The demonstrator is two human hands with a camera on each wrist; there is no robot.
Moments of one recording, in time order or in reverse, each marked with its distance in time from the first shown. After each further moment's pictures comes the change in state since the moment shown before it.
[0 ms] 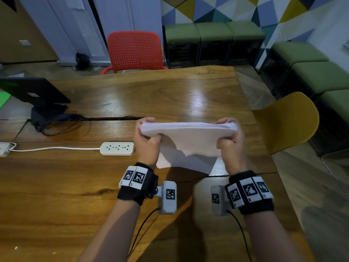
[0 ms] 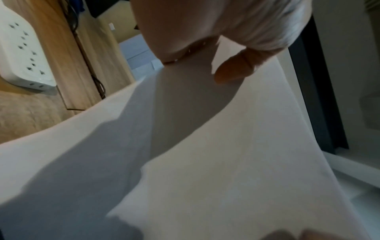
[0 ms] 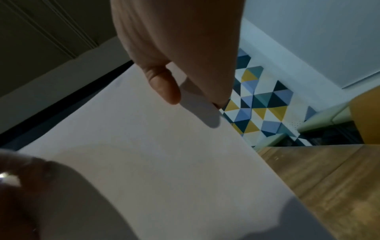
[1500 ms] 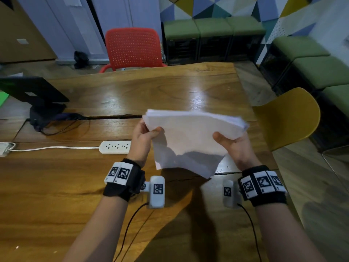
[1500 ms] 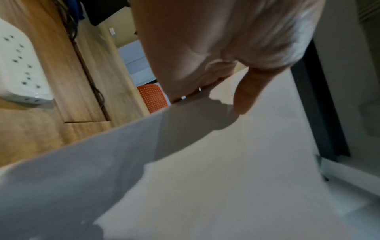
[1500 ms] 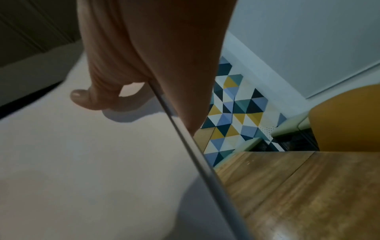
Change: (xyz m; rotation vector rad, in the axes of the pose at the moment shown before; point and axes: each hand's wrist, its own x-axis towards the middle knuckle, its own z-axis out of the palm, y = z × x) left_hand 0.016 -0.002 -0.014 -0.066 -0.275 -0.186; right_hand 0.013 0.011 -0.026 -0.038 -0.173 0.046
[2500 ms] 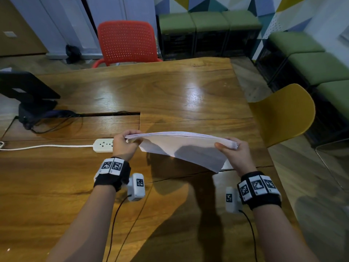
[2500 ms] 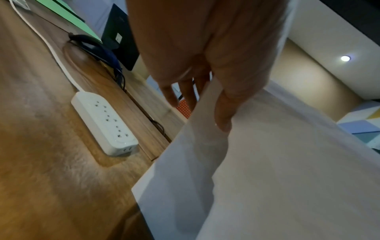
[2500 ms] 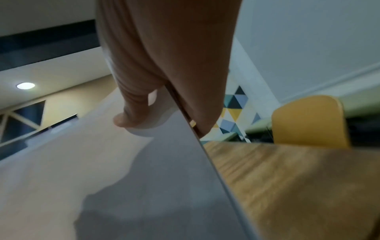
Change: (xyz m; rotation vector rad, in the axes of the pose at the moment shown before) left_hand 0.028 -0.052 -0.058 0.660 0.170 0.008; right_hand -0.006 0.052 -0.026 -0.188 0.143 0.218
